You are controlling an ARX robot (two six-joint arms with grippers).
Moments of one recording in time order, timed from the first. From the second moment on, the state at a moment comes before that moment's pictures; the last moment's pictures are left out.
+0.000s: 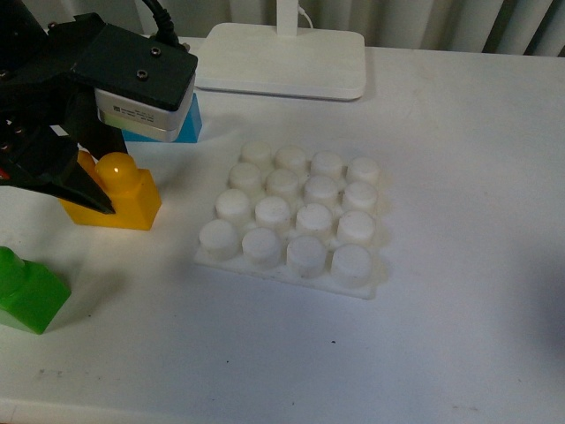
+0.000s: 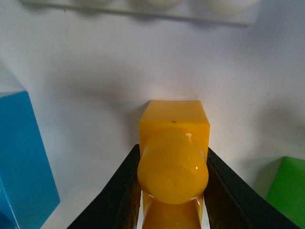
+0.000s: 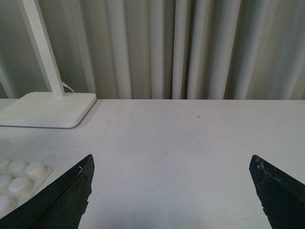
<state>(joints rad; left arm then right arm) -0.23 1.83 1.26 -0.78 0.20 1.49 0.00 0.00 0.01 0.00 0.00 0.00</state>
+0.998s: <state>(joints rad) -0.50 1.95 1.54 -0.79 0.27 1.33 0.00 0.00 0.01 0.00 0.00 0.00</state>
